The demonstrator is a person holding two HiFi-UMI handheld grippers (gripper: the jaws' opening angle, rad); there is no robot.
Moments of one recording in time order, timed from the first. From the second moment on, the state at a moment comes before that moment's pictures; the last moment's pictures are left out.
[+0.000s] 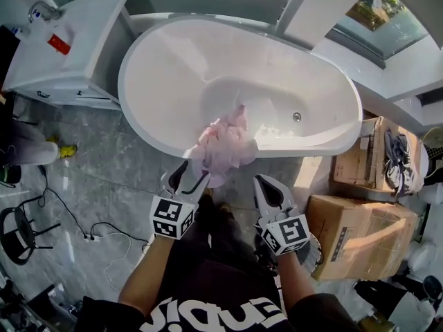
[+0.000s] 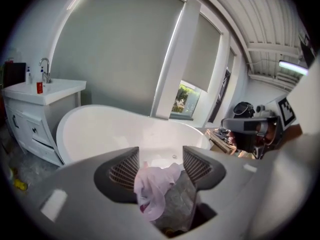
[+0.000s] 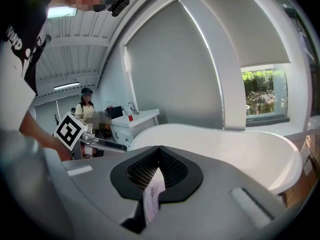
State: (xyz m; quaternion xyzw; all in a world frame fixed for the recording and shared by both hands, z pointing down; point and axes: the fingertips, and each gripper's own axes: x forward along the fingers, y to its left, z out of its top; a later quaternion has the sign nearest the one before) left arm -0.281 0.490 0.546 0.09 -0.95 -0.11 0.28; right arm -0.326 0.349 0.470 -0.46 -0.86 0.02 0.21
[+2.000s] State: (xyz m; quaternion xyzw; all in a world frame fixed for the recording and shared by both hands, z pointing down) left arm -0.346 0.452 0.767 0.07 -0.92 0.01 0.37; right arm -0.319 0.289 0.655 -0.40 -0.86 0.05 0.33
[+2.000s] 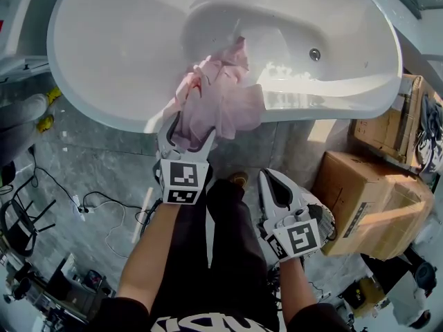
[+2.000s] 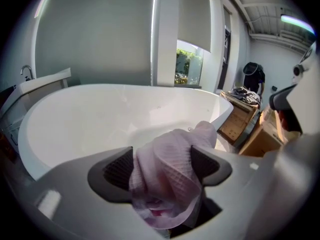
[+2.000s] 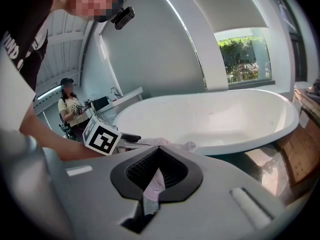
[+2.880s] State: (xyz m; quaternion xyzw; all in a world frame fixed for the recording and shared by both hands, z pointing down) left arm -0.349 0.446 0.766 0.10 -0.93 -0.08 0.34; right arm -0.309 0.286 0.655 -0.39 -0.86 0.05 0.33
